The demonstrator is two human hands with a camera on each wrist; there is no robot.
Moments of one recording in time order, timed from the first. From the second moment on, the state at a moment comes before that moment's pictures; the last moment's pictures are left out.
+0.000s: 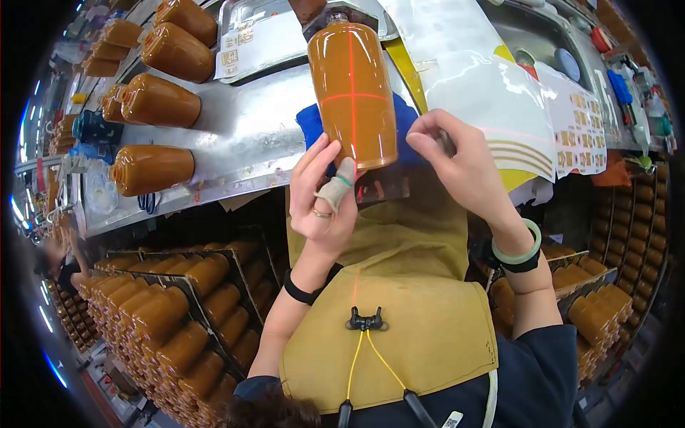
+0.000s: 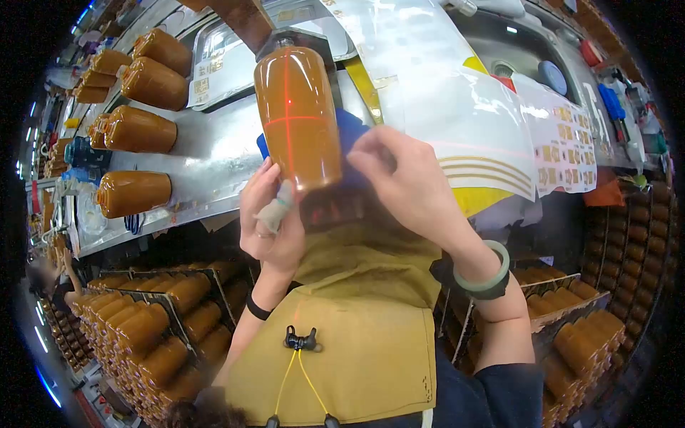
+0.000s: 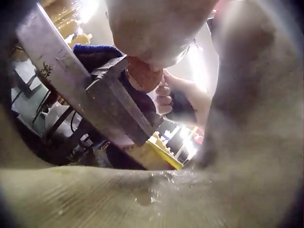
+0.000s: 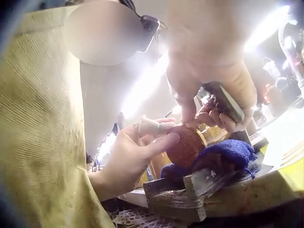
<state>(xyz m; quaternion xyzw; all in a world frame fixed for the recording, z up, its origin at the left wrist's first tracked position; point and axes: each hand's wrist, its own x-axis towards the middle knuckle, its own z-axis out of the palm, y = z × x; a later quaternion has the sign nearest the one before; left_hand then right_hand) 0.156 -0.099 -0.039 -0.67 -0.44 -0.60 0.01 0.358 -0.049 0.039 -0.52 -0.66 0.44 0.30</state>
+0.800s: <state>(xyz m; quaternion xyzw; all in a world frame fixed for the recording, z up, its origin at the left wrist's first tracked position) 0.158 -0.104 -0.037 -0.63 -0.49 -0.60 -0.04 0.344 -0.052 0.028 -0.51 -0.57 0.58 0.28</state>
